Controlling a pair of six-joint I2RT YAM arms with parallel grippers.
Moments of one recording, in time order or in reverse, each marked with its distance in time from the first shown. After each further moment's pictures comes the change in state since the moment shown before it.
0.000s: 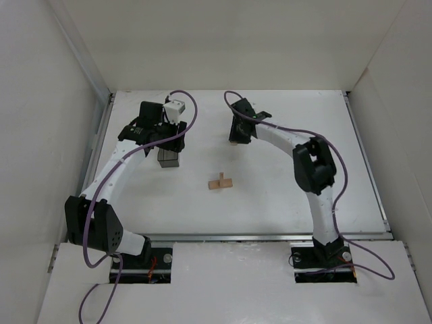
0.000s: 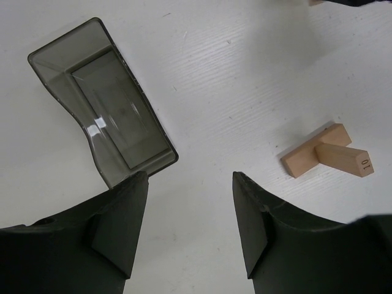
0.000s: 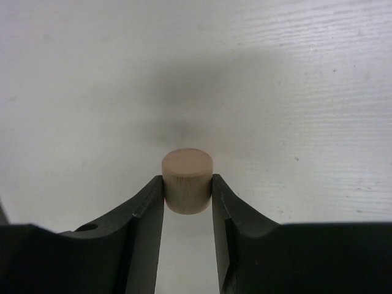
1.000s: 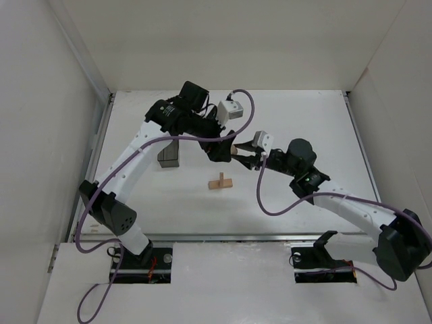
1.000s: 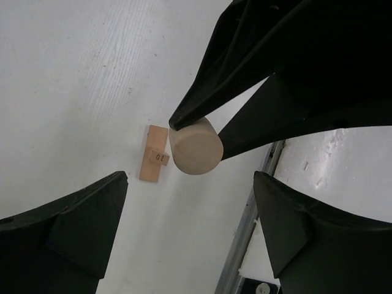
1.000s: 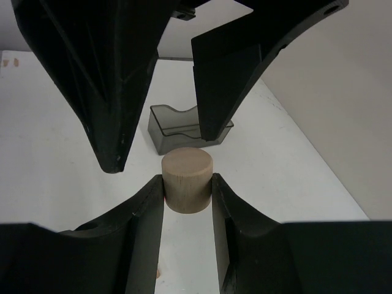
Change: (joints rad) left arm -0.355 0.204 0.566 -0.455 0.396 0.249; right arm 0.095 -1.067 -1.131 1.122 -0.724 -0.988
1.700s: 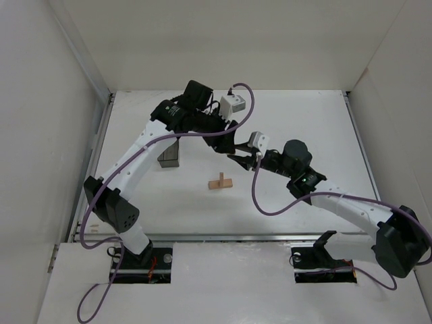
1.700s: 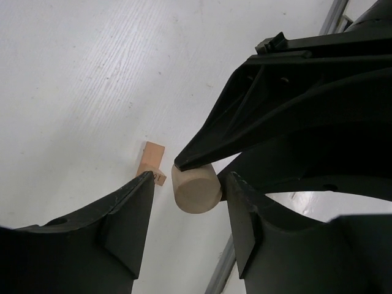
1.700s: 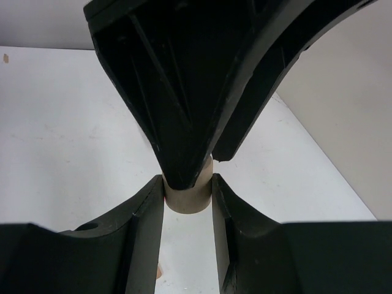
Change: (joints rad) left arm -0.012 0.028 -0.004 0.106 -0.020 -0.158; right arm 0.034 0.024 0.000 0.002 0.062 -0.007
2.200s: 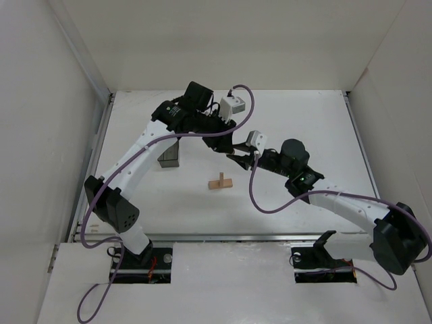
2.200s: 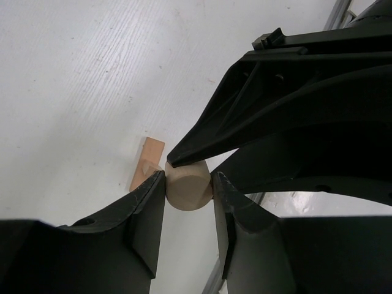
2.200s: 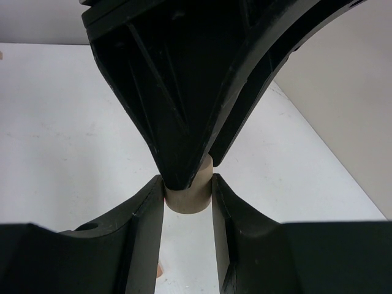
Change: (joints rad) left arm 0.000 0.005 -0.024 0.002 -0.010 -0.010; right arm 0.003 0.030 0.008 0.003 0.017 0.008
